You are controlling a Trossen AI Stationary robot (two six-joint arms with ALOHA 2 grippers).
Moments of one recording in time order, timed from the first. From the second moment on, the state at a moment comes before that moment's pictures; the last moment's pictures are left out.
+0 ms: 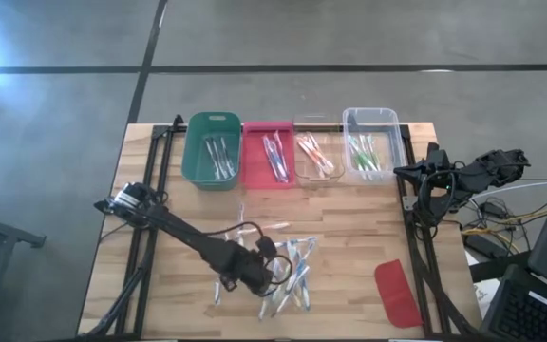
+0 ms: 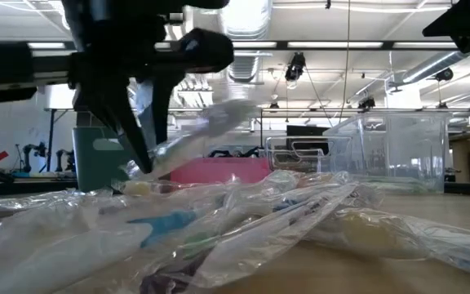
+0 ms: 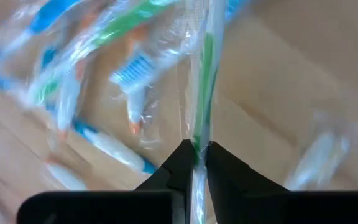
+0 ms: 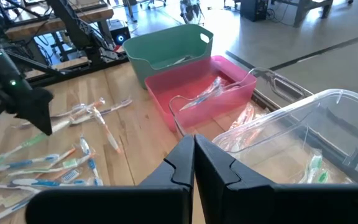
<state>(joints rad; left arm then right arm) -0.47 1.90 1.38 -0.74 -0.26 0.52 0.48 0.24 0.81 -1.06 0.76 0.52</state>
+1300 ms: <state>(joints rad) -0.45 1.89 1.38 -0.01 -0.53 0.25 0.48 0.24 0.81 -1.06 0.77 0.50</state>
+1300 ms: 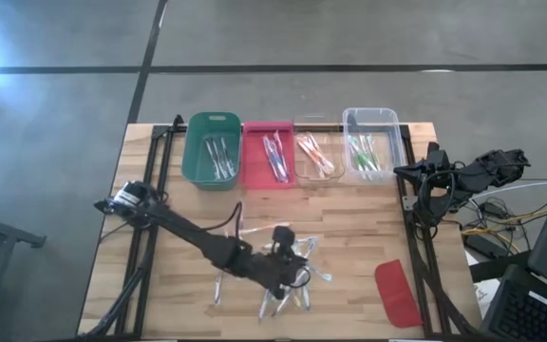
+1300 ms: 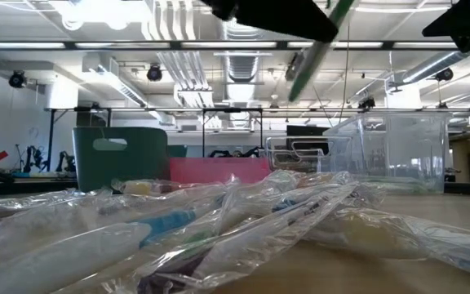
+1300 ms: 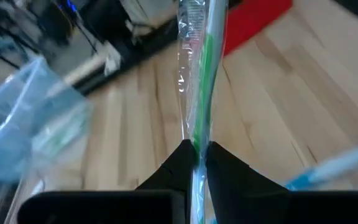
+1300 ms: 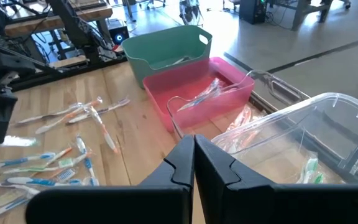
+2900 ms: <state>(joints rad) -0.28 1.27 0.53 0.90 -0.13 0.19 0.48 0.93 0.65 -0.07 0.71 0.13</state>
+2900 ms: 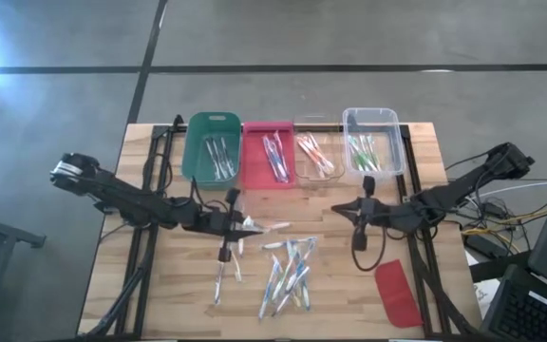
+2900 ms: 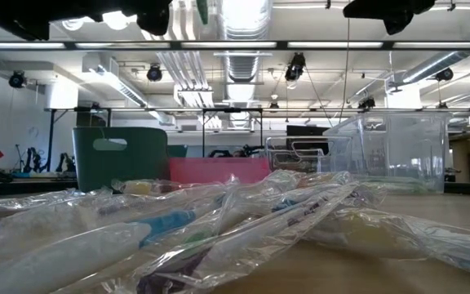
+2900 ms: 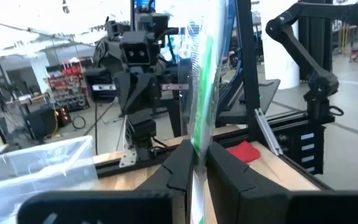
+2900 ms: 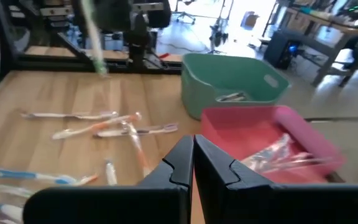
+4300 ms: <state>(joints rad) -0.29 1.50 0.71 0.90 -0.12 0.27 0.45 1.49 0.85 0.33 0.53 0.07</state>
